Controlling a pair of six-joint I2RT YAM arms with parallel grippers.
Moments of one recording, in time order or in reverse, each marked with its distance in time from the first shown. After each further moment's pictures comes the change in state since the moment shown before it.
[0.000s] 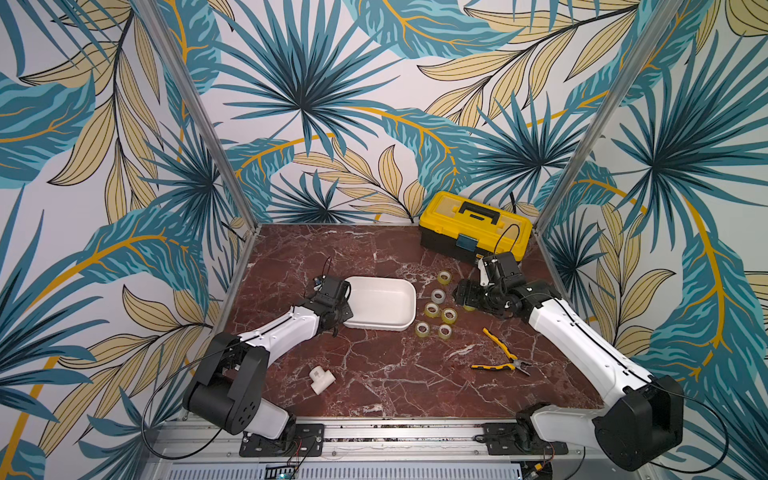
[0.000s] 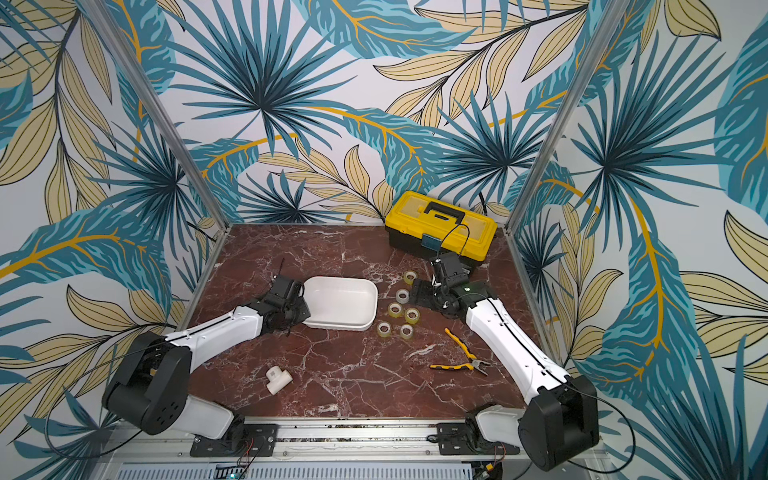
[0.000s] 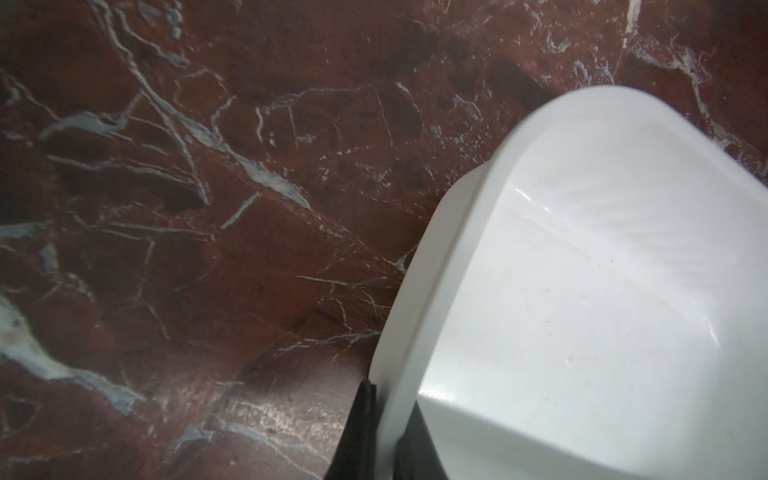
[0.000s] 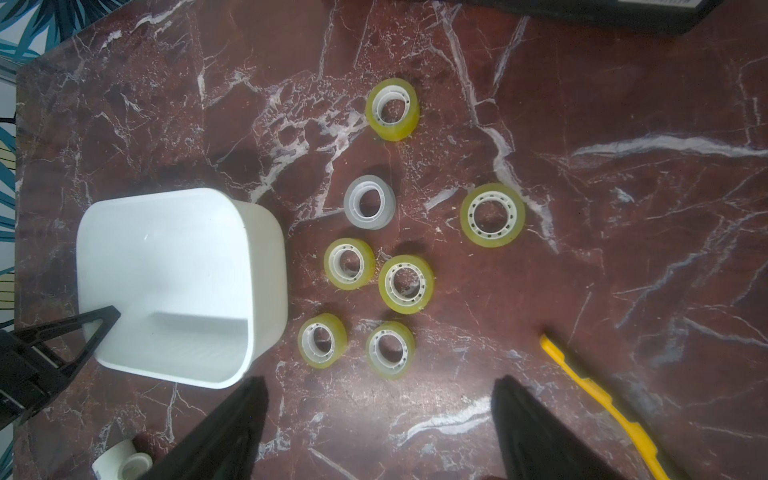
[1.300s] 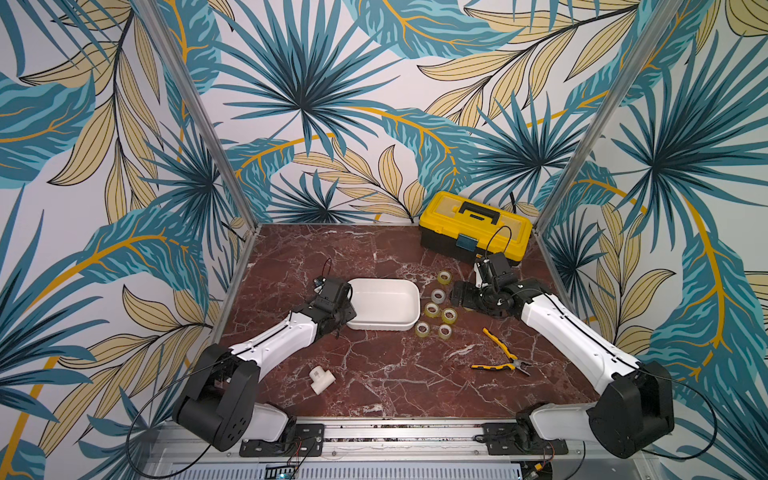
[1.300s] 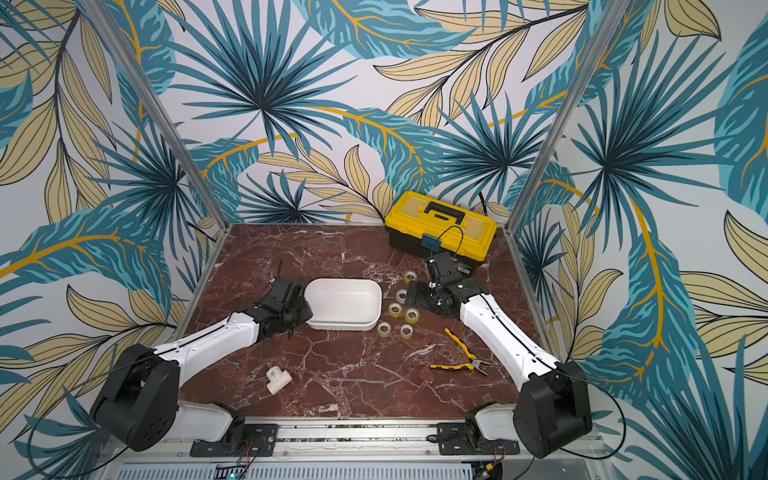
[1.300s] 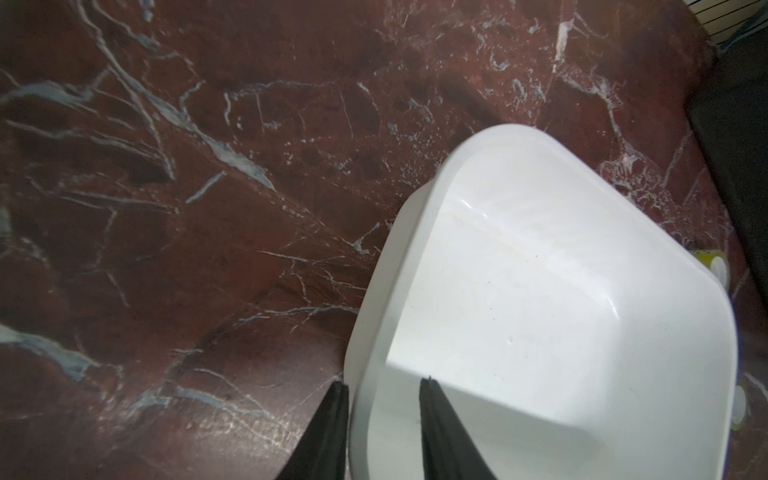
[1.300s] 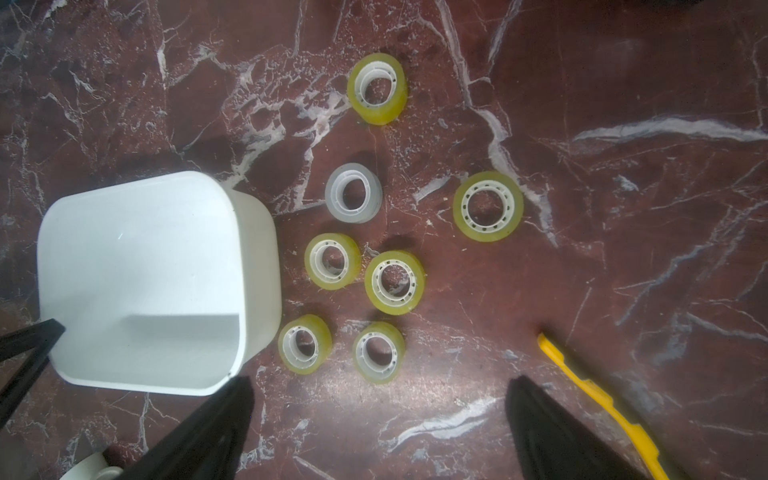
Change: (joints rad) left arm -0.032 -0.109 -0.035 0.023 0.013 -0.078; right arm 0.013 0.070 0.000 0.000 0.026 0.004
